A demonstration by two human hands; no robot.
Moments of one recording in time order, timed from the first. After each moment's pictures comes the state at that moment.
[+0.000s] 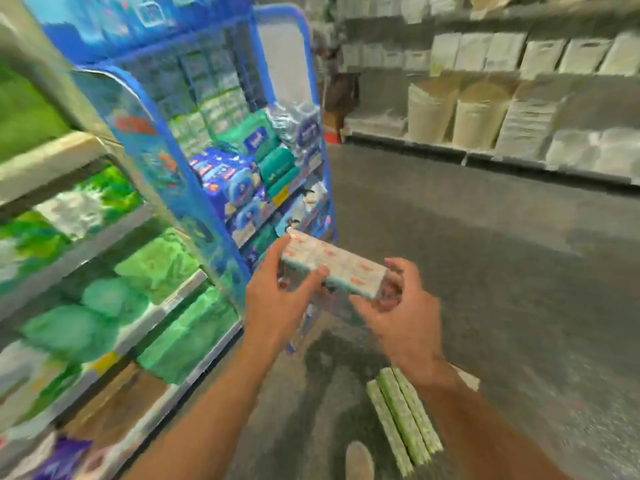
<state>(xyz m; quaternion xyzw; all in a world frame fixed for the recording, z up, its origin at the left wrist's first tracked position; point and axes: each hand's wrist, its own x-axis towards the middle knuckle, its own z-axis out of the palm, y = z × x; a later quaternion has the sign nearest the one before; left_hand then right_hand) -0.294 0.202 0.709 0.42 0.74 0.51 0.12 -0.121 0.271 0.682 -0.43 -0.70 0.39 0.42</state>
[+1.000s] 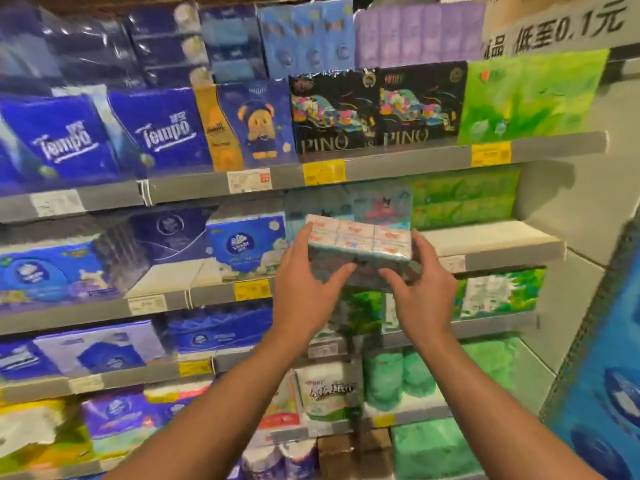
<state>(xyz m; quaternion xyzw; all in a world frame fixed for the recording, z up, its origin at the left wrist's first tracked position) -0.818 -0.232 0.875 0.16 0.84 0.45 -0.26 -0.782 -0.064 0.852 -0.06 -0.77 0.47 0.43</state>
